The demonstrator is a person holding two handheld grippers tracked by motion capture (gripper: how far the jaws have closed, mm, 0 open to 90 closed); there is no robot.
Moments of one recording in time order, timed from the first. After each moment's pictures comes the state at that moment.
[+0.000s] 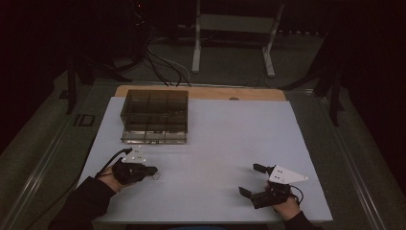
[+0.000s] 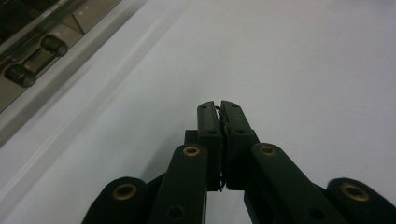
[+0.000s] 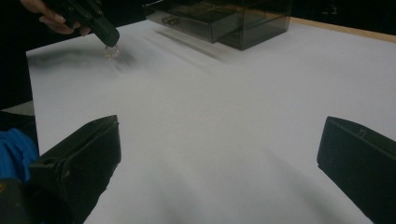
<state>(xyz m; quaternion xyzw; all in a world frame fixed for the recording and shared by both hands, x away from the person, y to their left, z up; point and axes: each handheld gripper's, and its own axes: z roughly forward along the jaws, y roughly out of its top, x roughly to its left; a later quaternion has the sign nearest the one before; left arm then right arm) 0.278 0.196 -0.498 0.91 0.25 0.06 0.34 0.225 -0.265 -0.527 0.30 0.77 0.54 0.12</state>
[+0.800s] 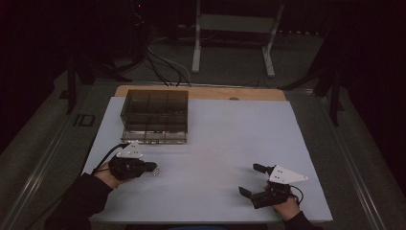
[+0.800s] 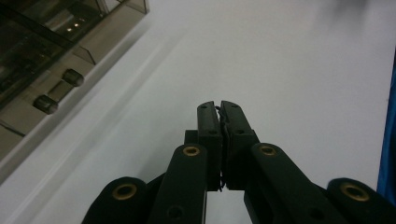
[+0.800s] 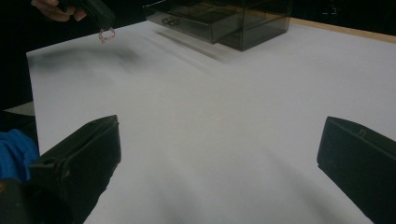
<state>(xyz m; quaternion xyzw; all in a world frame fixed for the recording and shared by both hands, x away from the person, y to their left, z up) 0.282 0.199 -0.474 0.90 0.24 0.05 0.36 0.225 -0.264 -0.527 0.30 0.77 0.54 0.12</state>
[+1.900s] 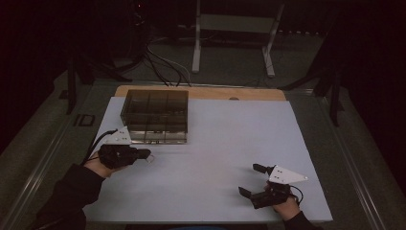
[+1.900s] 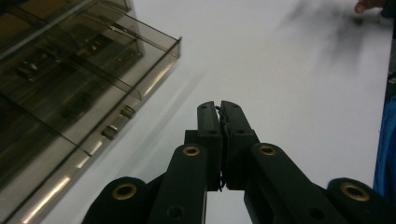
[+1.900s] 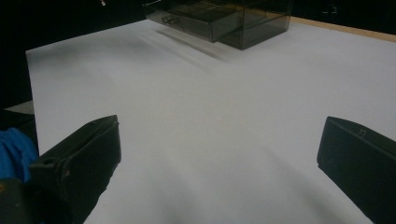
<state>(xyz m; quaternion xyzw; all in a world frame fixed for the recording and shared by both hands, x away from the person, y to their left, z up) 0.296 0.217 -0.437 0.88 0.25 0.07 0.39 0.225 -0.264 -0.527 0.30 0.77 0.54 0.12</state>
